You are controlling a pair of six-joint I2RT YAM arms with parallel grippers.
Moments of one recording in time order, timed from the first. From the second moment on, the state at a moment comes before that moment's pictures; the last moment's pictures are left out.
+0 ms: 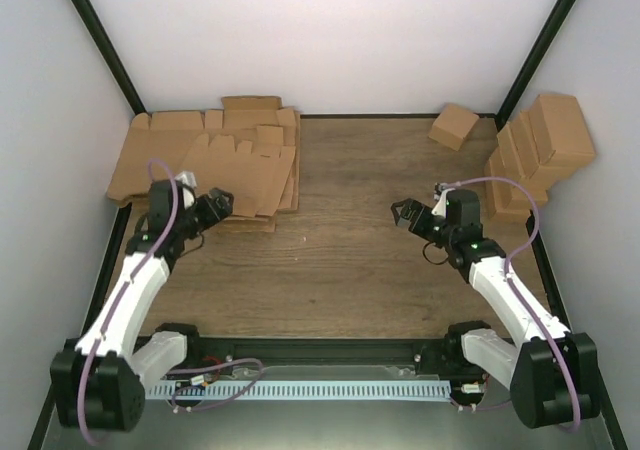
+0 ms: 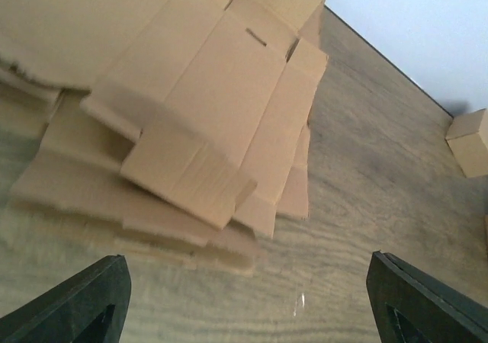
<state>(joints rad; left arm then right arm) -0.07 0.91 0.65 -0.38 0.24 -0.65 0.16 1.00 0.56 -0.18 -0.31 0.61</state>
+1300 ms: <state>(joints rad) -0.51 1.86 1.40 -0.70 -0.33 -0.18 0.16 1.02 0.56 -0.19 -0.44 0.50</state>
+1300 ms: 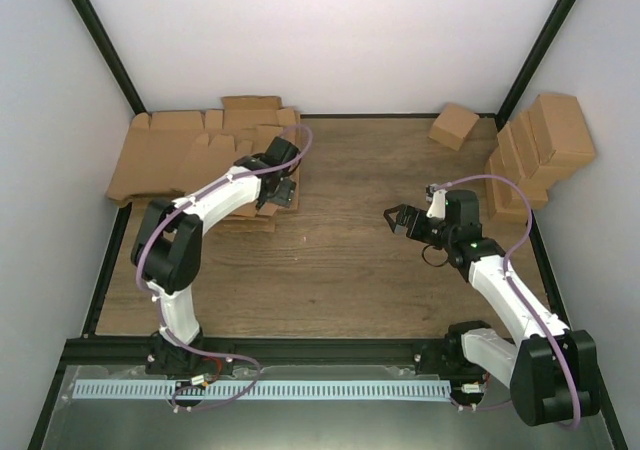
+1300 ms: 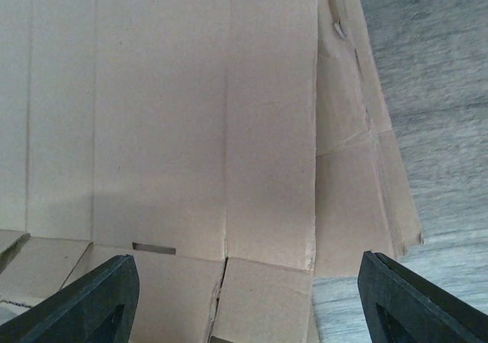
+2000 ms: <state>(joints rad) -0.52 2.06 1.54 -0.69 -0.35 -0.22 0.16 1.00 0.56 -0.20 -0.44 0.50</state>
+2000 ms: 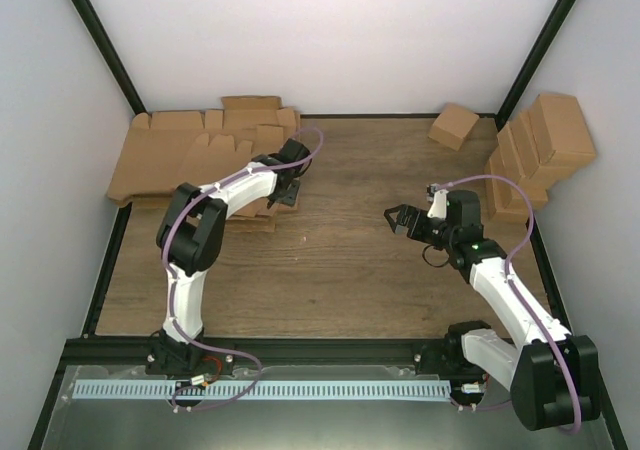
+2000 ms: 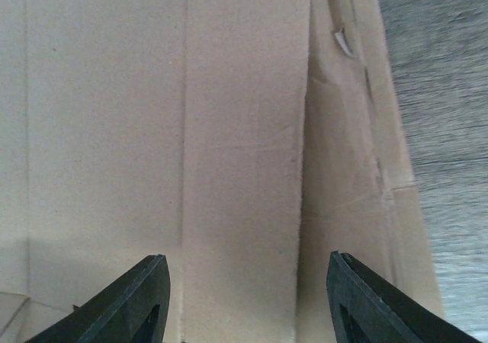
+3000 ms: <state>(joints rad) -0.70 1.84 1.60 -0.98 -0.91 -0.29 0.16 0.98 0.56 -0.20 -0.43 0.50</state>
